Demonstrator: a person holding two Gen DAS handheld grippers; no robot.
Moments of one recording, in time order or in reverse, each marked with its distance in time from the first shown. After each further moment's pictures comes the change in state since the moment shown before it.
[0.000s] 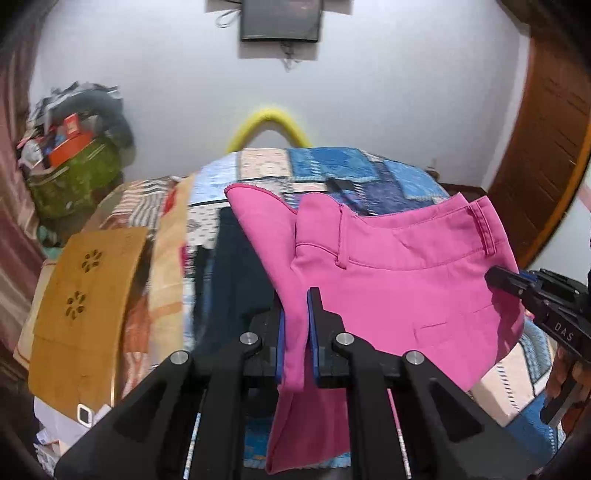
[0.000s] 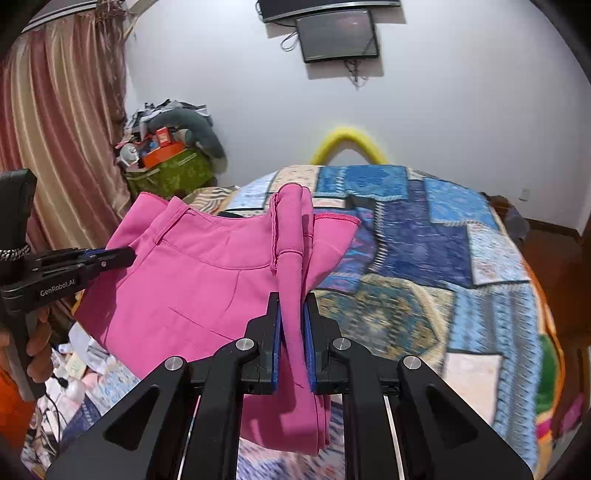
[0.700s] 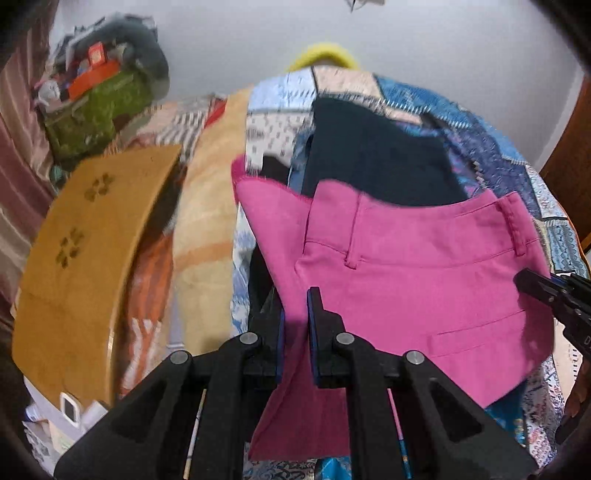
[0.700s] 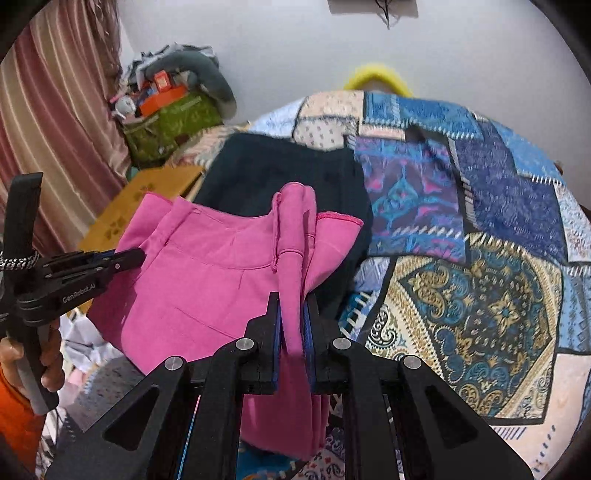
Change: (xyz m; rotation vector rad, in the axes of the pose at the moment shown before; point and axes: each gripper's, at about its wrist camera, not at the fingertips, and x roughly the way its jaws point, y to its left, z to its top) left arm 0.144 0.108 -0.059 -0.116 0.207 0.089; right arm 0.142 0.048 -0.025 0.003 0.206 0.019
